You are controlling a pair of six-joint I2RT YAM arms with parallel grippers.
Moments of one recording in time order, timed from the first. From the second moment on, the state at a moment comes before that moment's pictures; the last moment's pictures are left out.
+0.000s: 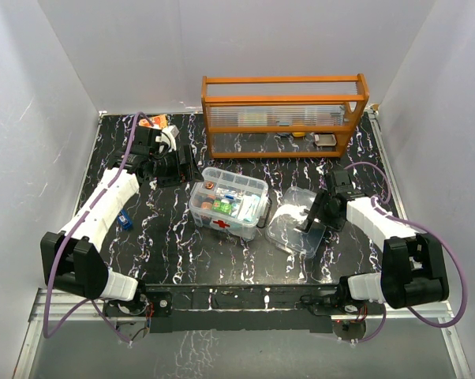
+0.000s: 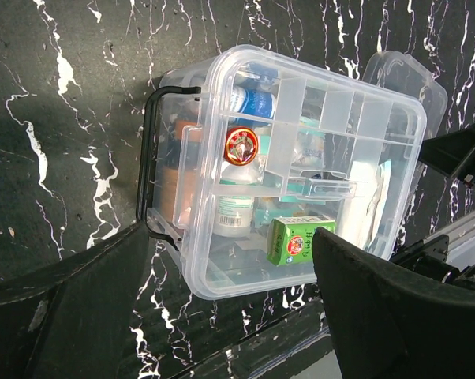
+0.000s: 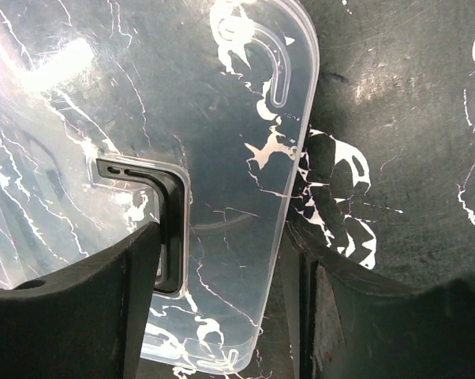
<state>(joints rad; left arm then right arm) -0.26 1.40 1.22 -0.71 0.35 -0.38 0.14 1.31 0.69 -0.56 0.04 0.56</state>
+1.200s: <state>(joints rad) -0.34 1.37 1.23 -0.59 0.54 -0.45 0.15 1.12 0.67 -0.51 0.14 0.63</state>
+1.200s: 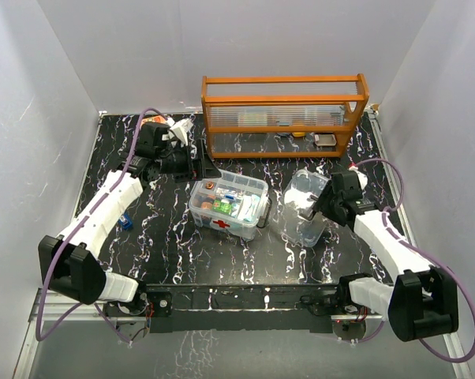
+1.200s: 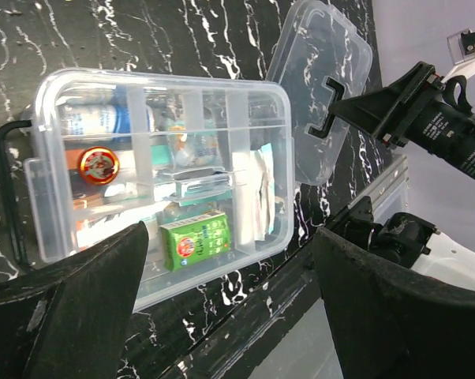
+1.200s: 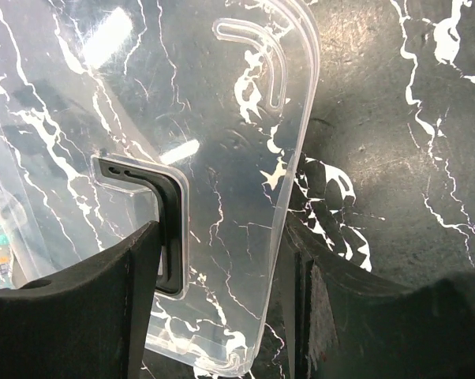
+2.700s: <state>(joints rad) -0.70 1.87 1.55 -0.25 0.67 -0.58 0.15 0.73 0.78 -0.53 0.09 0.56</state>
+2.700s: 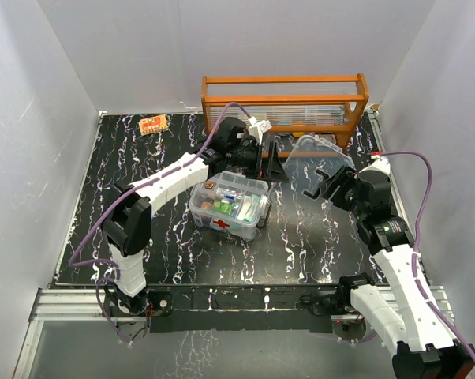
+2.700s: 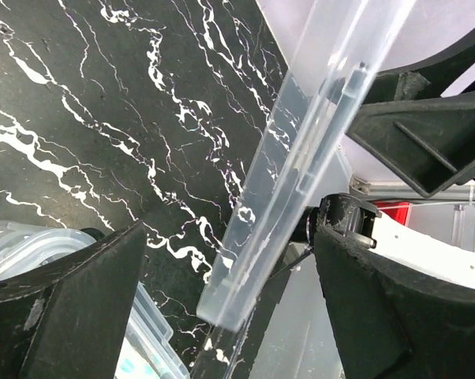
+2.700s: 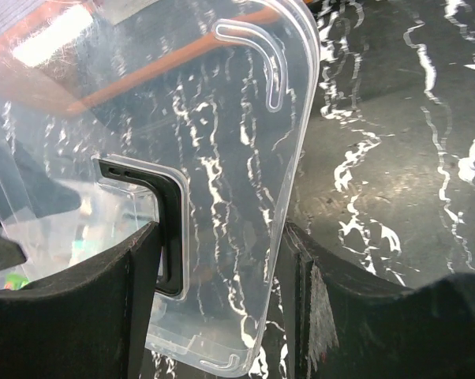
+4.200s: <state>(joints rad) -0.66 1.33 1.24 -0.06 0.35 -0.76 0.15 0.77 0.80 -0.11 -0.42 0.90</state>
